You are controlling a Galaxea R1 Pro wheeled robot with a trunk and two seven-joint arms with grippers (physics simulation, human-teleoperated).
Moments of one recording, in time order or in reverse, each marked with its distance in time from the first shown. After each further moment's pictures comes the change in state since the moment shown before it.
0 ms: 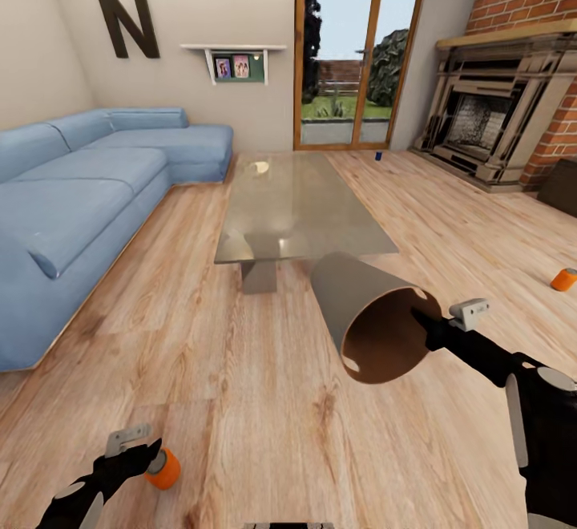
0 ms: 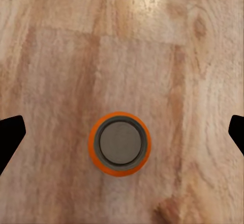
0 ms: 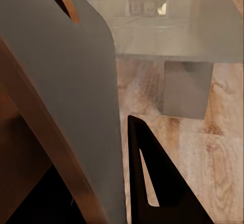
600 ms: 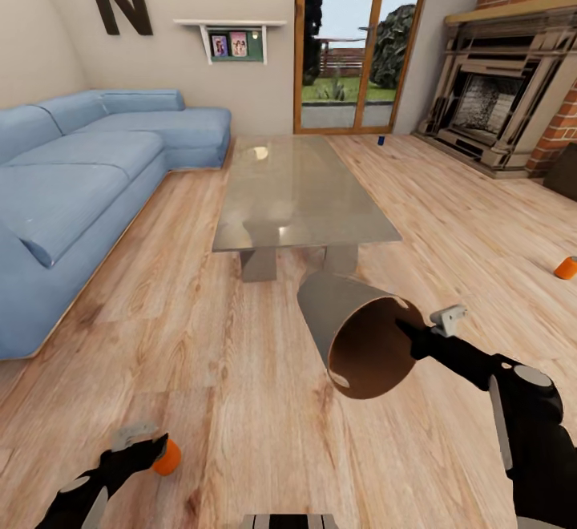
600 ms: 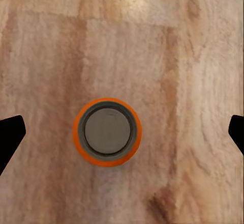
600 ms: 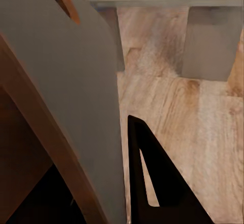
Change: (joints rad) left arm -0.004 -0.002 -0.023 -0.022 -0.004 0.009 -0.022; right arm 0.010 0.014 0.068 0.015 0.058 0.054 0.006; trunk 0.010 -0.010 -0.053
